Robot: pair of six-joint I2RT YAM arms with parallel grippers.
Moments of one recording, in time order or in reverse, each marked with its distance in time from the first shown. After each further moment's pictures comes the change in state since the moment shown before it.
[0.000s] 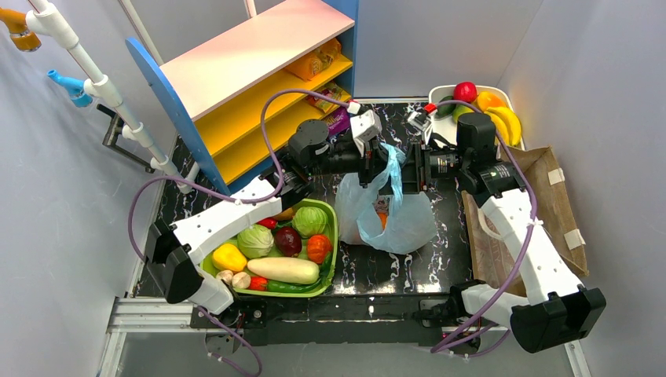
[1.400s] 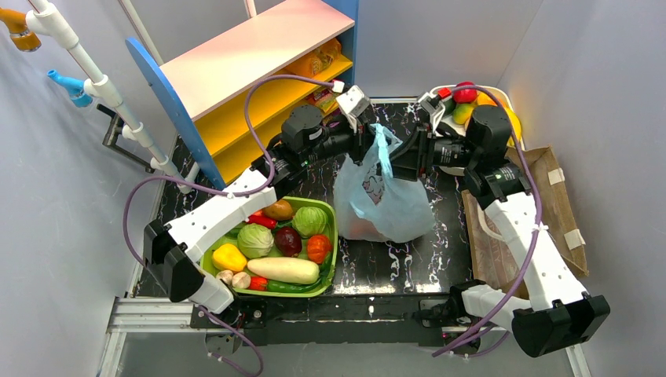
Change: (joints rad) left arm 0.061 0.009 0.102 -0.149 -0.234 -0.013; right arm 0.005 -0.027 0.005 0.265 0.113 0.083
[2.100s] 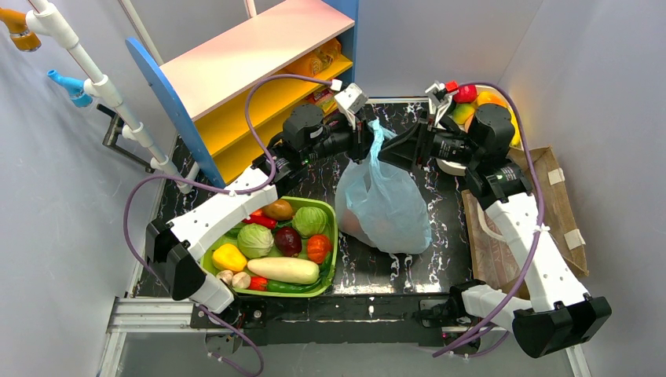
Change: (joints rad) left arm 0.024 0.018 -0.001 -0.025 -0.011 -0.067; right arm 0.008 -0.005 0.035 0.058 0.182 -0.049
